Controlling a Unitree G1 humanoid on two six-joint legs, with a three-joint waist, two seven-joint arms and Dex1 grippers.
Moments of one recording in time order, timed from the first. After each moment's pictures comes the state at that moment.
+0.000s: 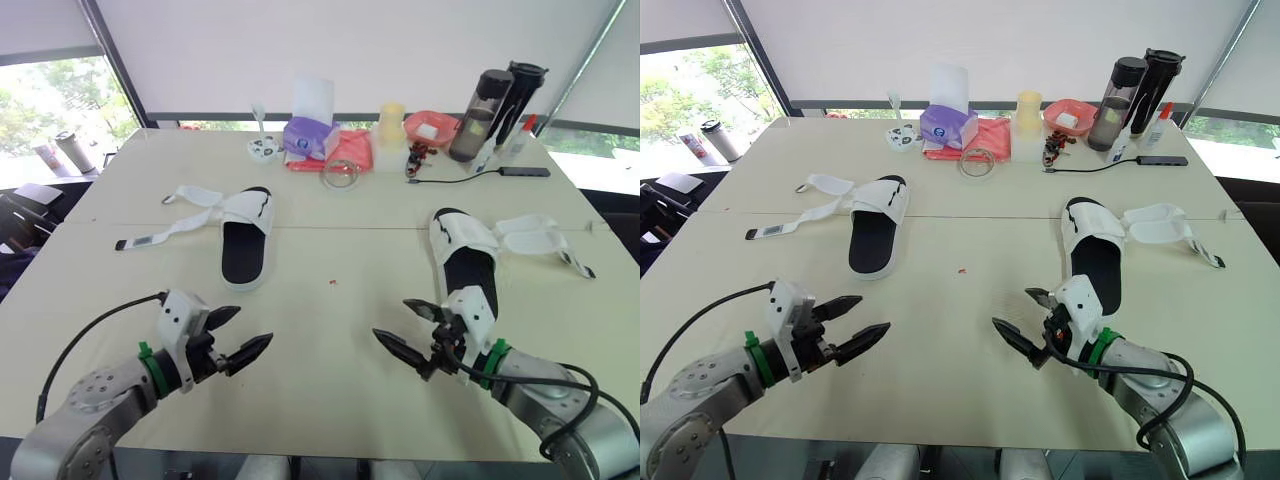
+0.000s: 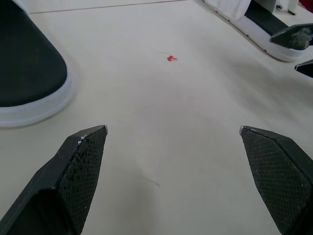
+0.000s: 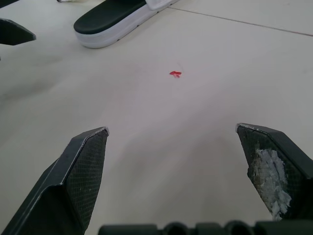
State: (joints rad) left arm 0.22 0.60 0.19 -0.64 -0.69 0.67 -0.58; right arm 0.16 -0.56 -0.06 -0.66 0.51 0.67 0.53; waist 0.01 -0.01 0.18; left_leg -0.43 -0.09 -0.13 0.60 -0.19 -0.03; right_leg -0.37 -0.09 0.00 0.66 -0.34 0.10
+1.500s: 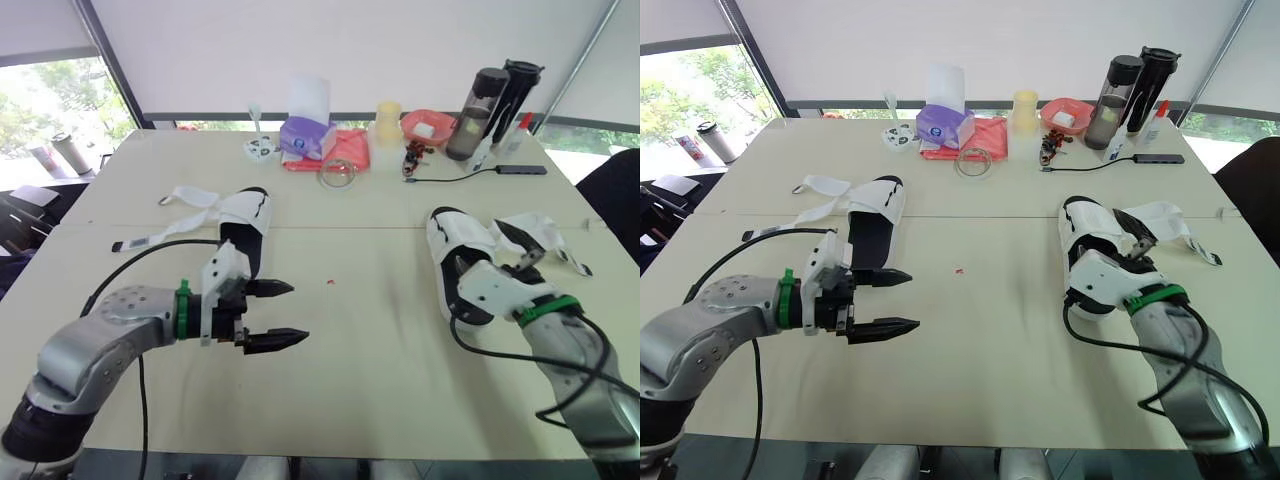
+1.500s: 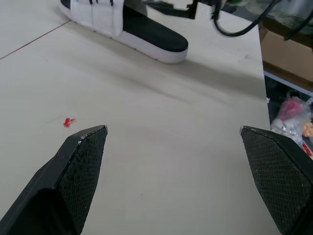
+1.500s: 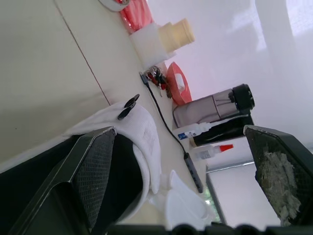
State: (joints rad) left arm -0.29 0.77 -0.02 -0.49 -0.76 0.76 -0.91; right arm -0.03 -0.76 -0.01 -0.35 -0.50 0.19 0.21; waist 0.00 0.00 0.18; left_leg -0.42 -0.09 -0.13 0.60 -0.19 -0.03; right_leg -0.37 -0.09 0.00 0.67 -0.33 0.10
